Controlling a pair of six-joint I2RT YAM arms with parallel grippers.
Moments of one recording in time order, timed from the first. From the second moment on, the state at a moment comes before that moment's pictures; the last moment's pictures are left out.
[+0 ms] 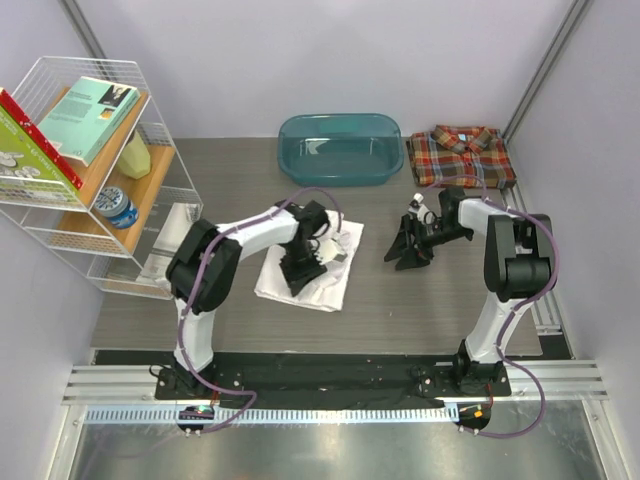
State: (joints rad) left arm -0.66 1.99 1.39 -1.01 0.23 0.49; right arm 0.01 1.87 1.12 -0.75 -0.91 0.06
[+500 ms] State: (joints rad) left arm -0.77 1.87 1.49 -0.72 0.62 -0.07; right arm -0.01 1.92 1.33 -0.86 -0.79 -0.03
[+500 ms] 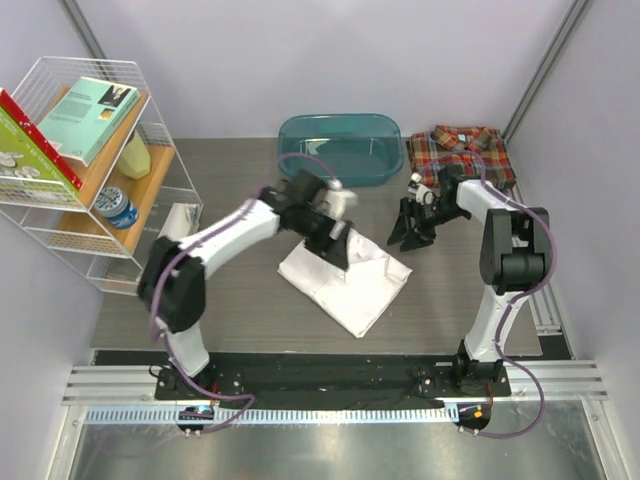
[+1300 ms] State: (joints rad) left arm -0.25 1.45 1.06 -0.69 0.64 -0.05; right arm 0.47 2.23 1.69 -0.86 -0.57 -0.25
